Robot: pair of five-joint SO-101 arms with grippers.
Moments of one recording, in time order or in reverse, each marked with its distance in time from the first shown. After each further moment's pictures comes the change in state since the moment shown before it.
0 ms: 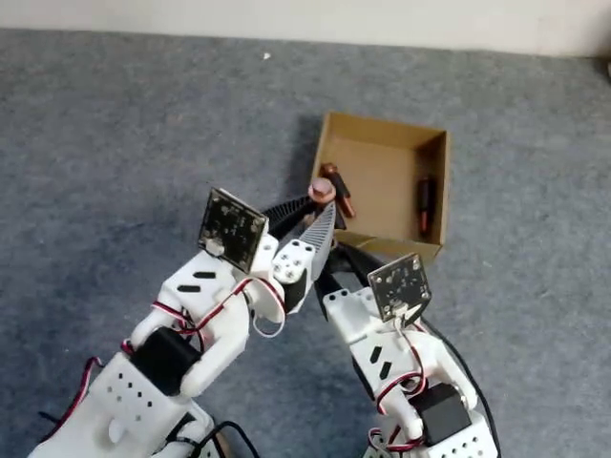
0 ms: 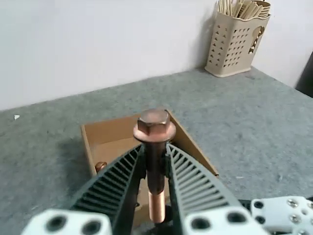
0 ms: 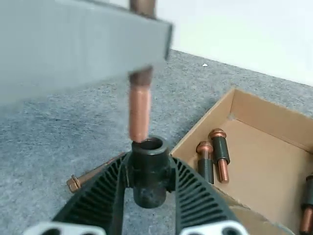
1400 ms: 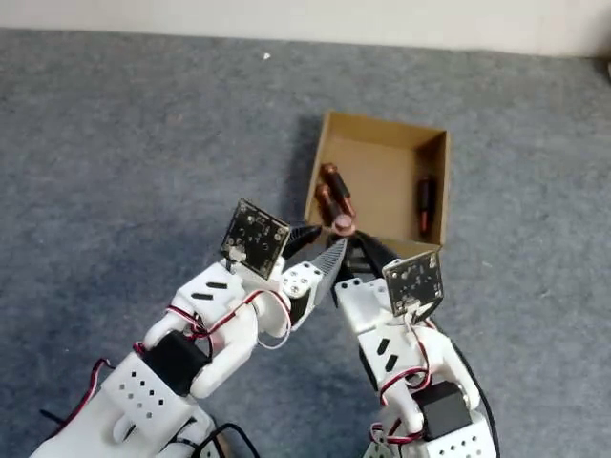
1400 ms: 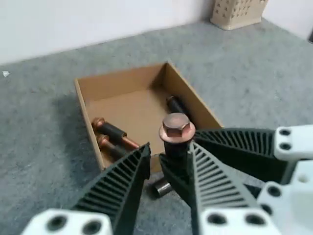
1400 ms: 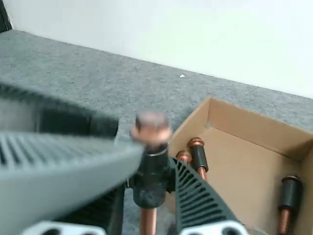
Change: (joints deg) left arm 1.1 0.0 6.1 4.0 0.1; right arm 5.0 0.0 1.9 -3.6 0.2
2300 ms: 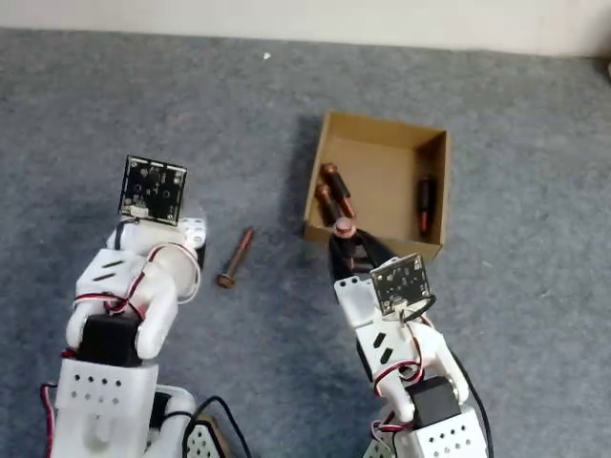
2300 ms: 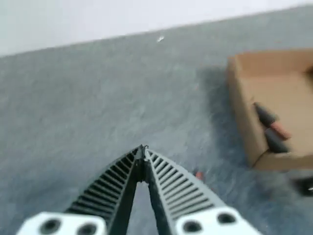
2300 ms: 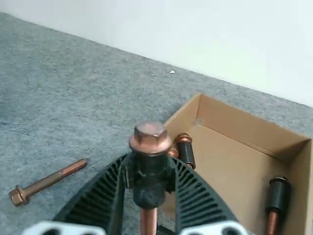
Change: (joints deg) left arm -34.4 -0.3 -8.1 18.7 -15.6; right arm 2.0 0.1 7.9 -9.1 5.3
